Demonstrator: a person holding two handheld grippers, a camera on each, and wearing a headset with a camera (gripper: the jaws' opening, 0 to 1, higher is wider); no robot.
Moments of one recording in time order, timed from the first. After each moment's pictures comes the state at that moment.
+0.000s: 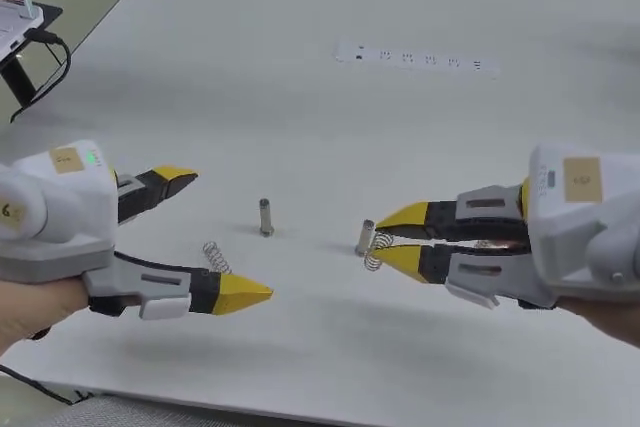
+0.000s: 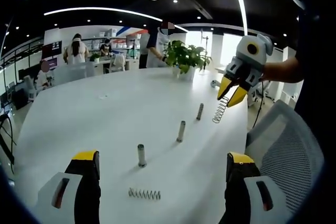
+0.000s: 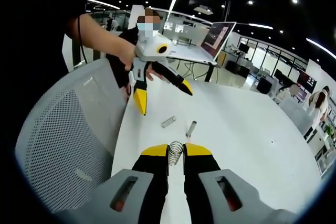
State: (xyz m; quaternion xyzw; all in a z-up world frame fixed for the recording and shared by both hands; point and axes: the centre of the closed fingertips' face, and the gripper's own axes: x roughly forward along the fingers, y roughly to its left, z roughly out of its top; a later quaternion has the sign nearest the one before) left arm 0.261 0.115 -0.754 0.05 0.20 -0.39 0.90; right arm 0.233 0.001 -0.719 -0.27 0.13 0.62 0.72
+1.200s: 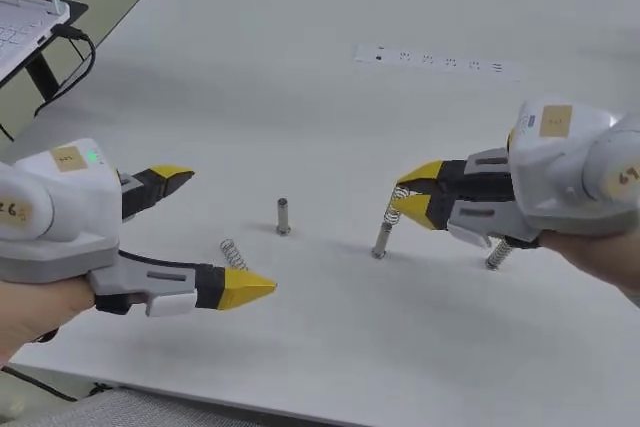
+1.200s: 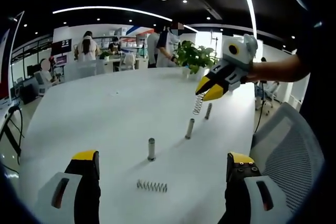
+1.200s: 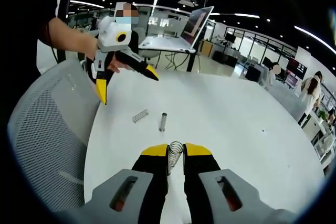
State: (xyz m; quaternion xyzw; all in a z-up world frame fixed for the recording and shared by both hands) left arm 0.260 0.137 -0.756 0.04 0.21 -0.35 0.91; right arm 0.302 0.005 -0.734 -0.25 0.16 0.58 0.76
